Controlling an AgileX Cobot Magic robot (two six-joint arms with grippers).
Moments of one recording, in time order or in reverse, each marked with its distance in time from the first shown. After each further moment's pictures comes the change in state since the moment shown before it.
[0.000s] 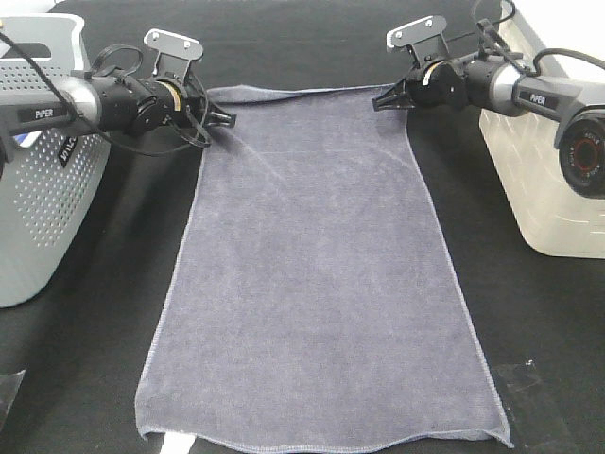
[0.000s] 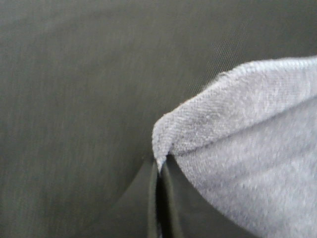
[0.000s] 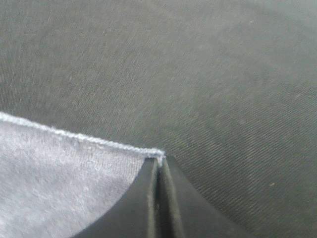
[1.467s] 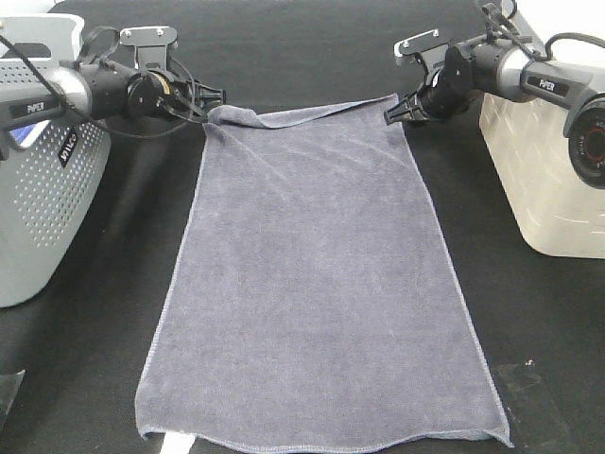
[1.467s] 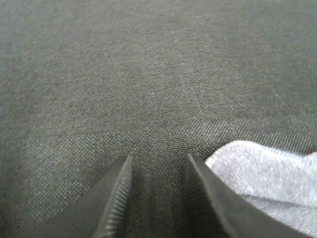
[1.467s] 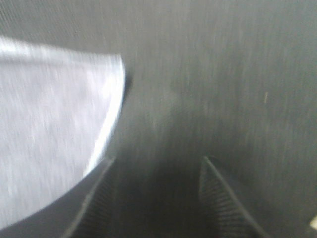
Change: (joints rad) left arm 0.024 0.015 -0.095 -0.293 0.087 0.000; right arm 0.001 -0.042 0.000 0.027 0.329 0.000
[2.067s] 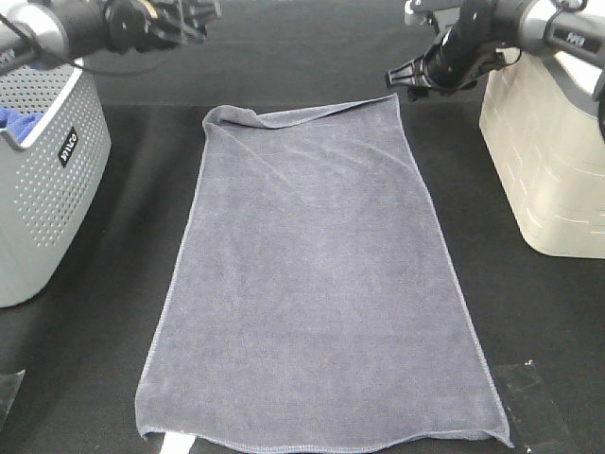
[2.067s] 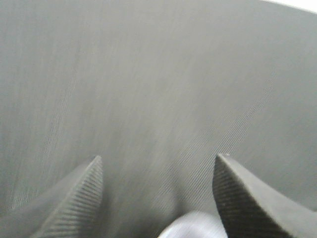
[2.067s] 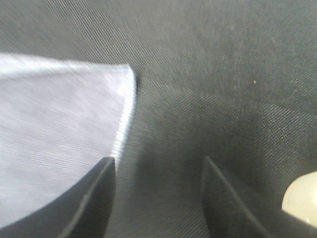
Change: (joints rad) left arm -0.001 -0.106 -0.102 -0.165 0.016 0.000; right arm 0.000 -0.130 0.000 0.160 0.177 -0.009
